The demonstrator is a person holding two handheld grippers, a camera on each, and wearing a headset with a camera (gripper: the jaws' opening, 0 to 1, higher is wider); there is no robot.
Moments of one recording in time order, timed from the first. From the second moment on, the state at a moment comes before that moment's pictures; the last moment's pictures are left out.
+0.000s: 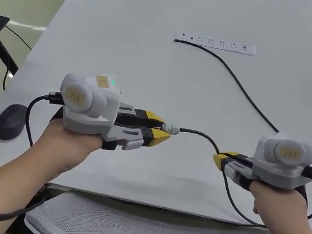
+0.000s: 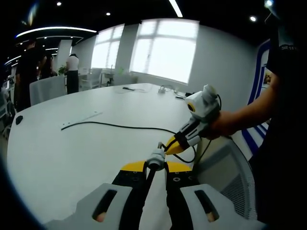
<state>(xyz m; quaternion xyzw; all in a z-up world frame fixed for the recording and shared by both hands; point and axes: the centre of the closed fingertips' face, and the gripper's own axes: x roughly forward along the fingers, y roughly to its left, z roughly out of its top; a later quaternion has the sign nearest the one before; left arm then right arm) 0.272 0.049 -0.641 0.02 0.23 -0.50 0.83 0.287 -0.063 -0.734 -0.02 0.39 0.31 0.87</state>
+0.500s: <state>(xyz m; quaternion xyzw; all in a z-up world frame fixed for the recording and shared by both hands) 0.268 0.048 -0.642 0.02 0.23 -0.51 0.83 0.283 -0.032 -0.690 -0.14 0.32 0.40 0.85</state>
